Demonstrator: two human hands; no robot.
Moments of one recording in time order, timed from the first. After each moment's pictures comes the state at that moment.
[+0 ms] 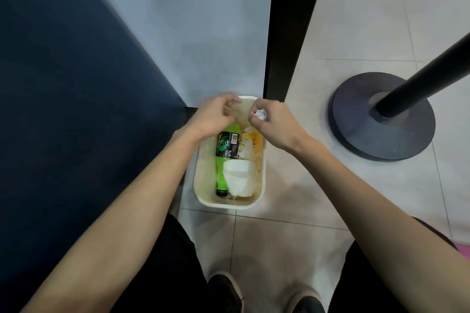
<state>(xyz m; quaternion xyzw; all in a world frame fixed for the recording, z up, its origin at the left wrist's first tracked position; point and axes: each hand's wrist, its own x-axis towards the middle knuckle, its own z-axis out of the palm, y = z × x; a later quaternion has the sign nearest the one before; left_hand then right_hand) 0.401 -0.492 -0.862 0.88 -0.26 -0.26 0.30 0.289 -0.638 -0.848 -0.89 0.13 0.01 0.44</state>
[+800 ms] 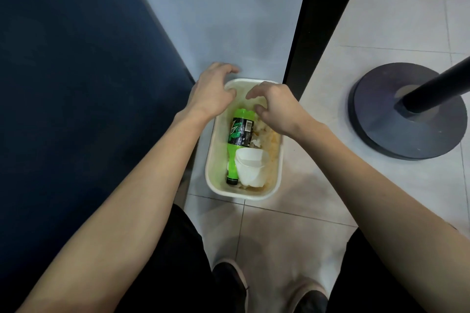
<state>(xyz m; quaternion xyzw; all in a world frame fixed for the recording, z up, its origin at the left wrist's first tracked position) 0.414 -0.469 -0.852 0.92 -0.25 -0.12 0.27 0.320 -0.621 -0.869 -0.95 0.04 0.02 0.32</state>
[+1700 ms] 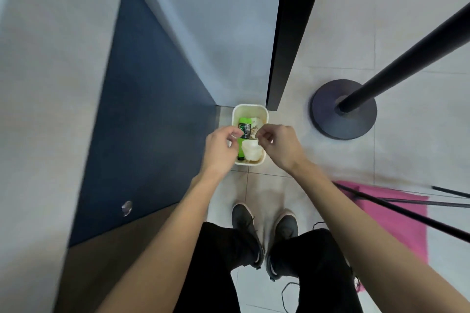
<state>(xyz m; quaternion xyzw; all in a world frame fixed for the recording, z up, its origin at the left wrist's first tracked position) 0.249 -0.424 -0.530 0.90 -0.10 -0.21 0.38 0.190 -0.579 -0.550 -0.86 0.20 0.07 0.46</state>
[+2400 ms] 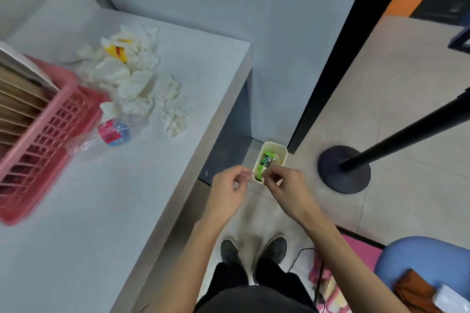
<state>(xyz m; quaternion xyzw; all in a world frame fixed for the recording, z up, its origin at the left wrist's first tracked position) 0.111 -0.333 -0.229 0.88 -0.04 -0.14 0.45 0.090 -0.502 -0.232 -0.89 0.06 0.07 0.45</state>
